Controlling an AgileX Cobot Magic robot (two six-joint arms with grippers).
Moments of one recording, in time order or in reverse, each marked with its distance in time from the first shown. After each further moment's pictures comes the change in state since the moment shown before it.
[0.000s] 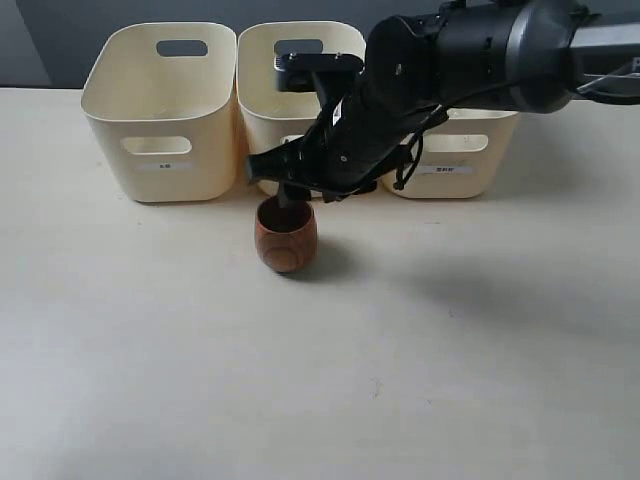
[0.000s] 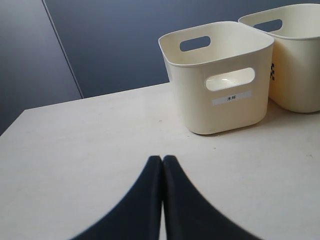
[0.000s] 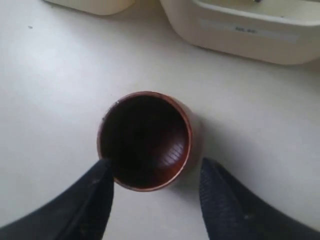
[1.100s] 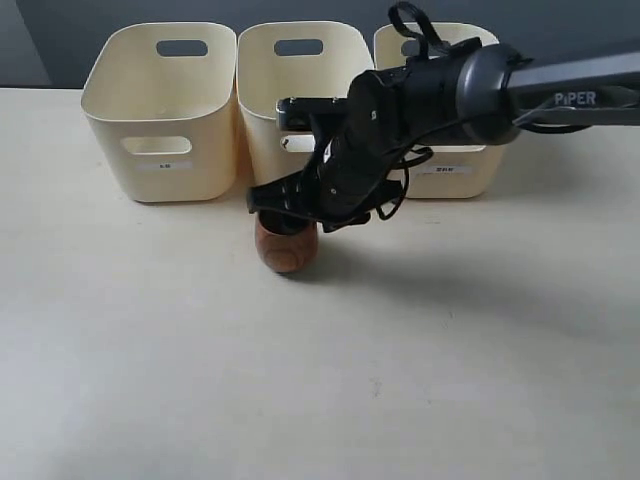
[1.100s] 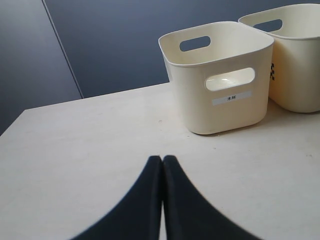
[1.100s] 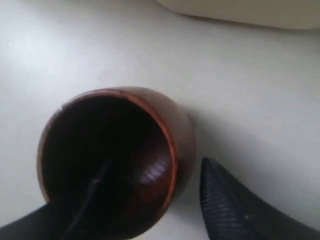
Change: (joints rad) left arm 0.000 0.000 0.000 0.000 0.000 0.000; right arm 0.000 0.124 0.000 0.002 -0.054 0.052
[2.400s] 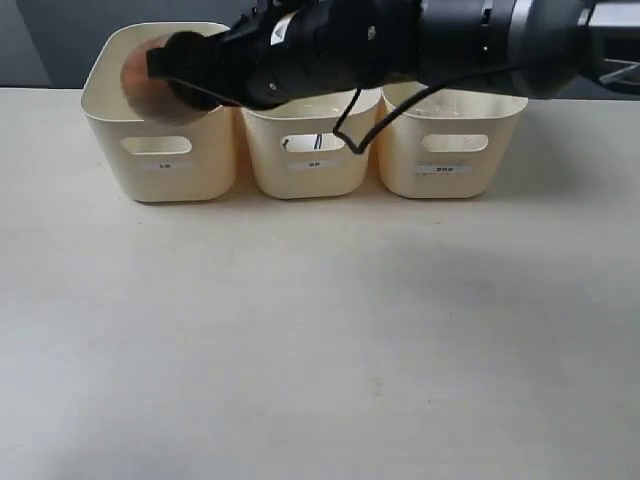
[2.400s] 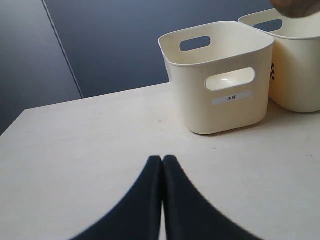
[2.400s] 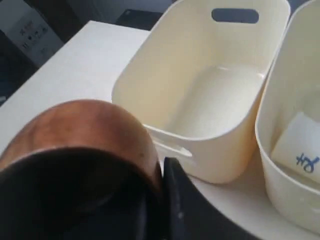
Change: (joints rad) left arm 0.000 0.000 0.000 0.000 0.000 0.000; right arm 0.104 -0.185 -0.069 0.122 -0.349 -0.143
